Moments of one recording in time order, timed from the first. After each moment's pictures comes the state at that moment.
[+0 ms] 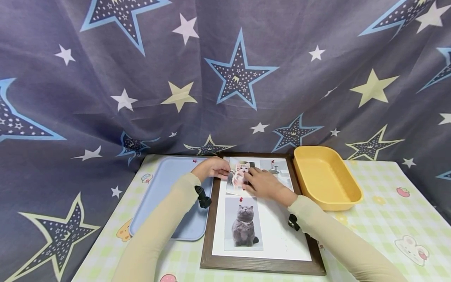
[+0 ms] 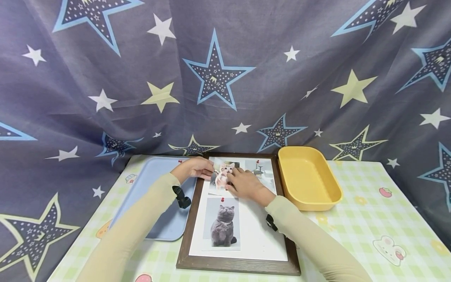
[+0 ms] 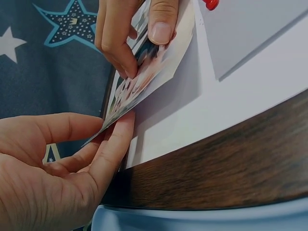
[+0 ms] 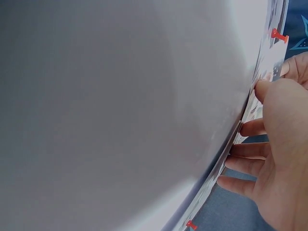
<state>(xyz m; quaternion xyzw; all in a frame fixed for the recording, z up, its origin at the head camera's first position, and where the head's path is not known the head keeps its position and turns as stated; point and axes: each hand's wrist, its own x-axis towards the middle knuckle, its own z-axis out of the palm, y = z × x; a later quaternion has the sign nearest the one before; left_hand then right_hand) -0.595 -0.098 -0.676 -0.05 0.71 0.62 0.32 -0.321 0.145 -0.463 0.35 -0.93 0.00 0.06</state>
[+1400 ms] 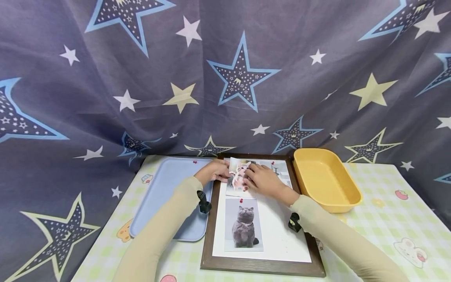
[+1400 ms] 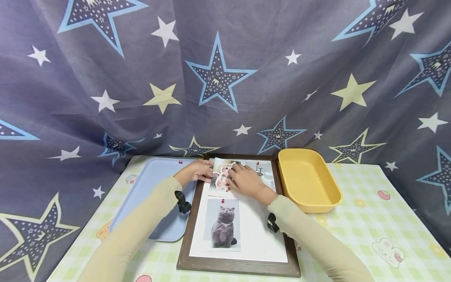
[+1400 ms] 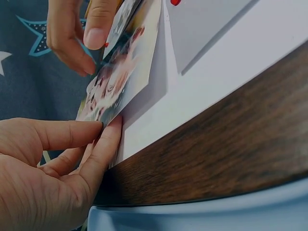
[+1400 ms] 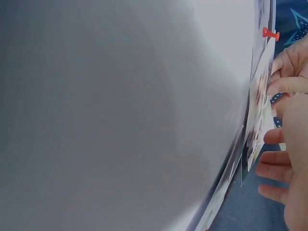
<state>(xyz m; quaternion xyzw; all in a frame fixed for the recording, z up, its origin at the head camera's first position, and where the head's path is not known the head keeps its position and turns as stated) -0.380 -0.070 -0.439 -0.05 0.78 0.56 0.28 -0.324 0.147 -0.457 0.36 -0.91 0.03 0.18</state>
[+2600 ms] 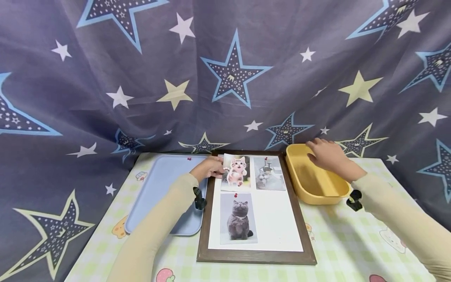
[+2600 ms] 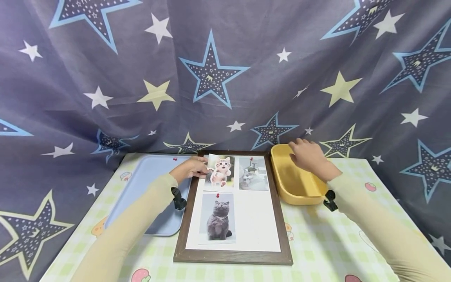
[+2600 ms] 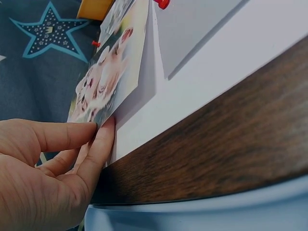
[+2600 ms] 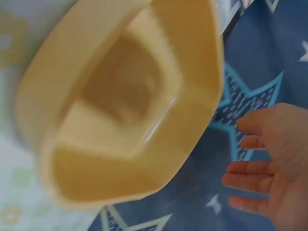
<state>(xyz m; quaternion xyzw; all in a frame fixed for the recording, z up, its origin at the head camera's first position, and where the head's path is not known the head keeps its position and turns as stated) -0.380 -0.068 -0.443 -0.06 0.78 0.57 0.26 -0.307 0.324 -0.357 0.21 -0.96 -0.07 0.16</state>
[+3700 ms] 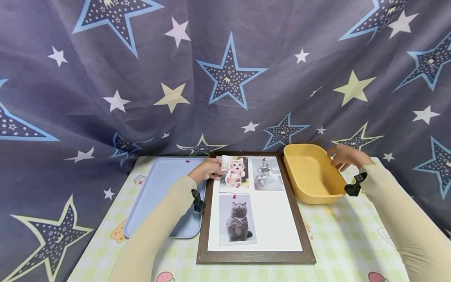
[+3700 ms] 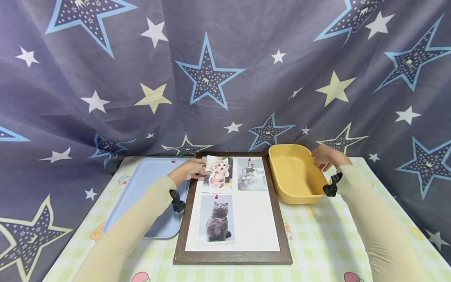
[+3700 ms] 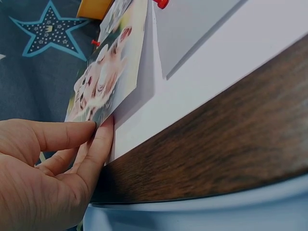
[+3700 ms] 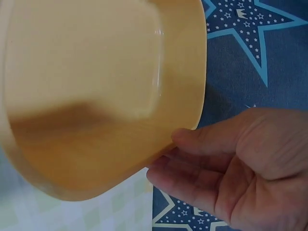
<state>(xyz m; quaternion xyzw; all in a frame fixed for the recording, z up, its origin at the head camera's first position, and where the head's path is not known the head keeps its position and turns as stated) -0.378 -0.067 -0.445 -0.07 0.78 0.58 0.25 -0.327 0.403 -0.346 0.01 -0.94 0.24 -0.25</state>
